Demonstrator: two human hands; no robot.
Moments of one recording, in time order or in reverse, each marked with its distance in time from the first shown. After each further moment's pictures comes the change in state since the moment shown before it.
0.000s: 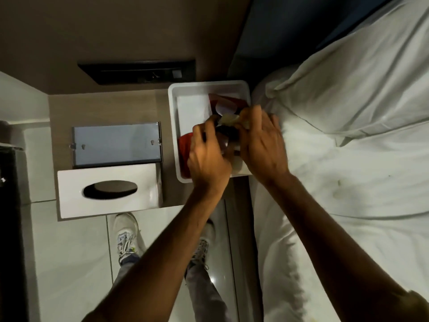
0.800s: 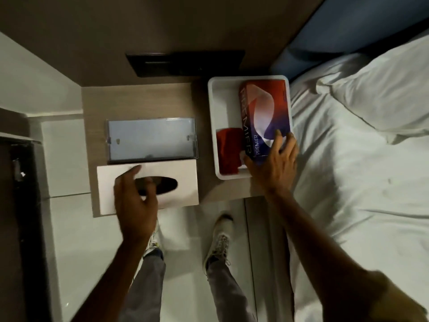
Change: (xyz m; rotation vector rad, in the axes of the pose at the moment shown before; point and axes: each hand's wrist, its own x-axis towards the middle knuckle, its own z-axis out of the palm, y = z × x) left_hand -0.033 -0.239 -0.132 -0.076 0.054 -0.243; right_hand -0.046 -0.038 0.104 -0.265 -0.237 0.633
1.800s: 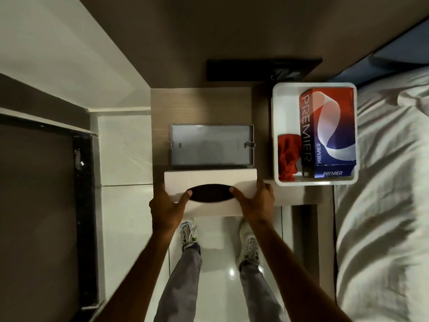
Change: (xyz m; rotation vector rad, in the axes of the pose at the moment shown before) left_hand 0.041 -0.075 -0.060 -0.026 -0.278 -0.399; right_hand -0.121 -0.129 0.080 0.512 -0.424 0.276
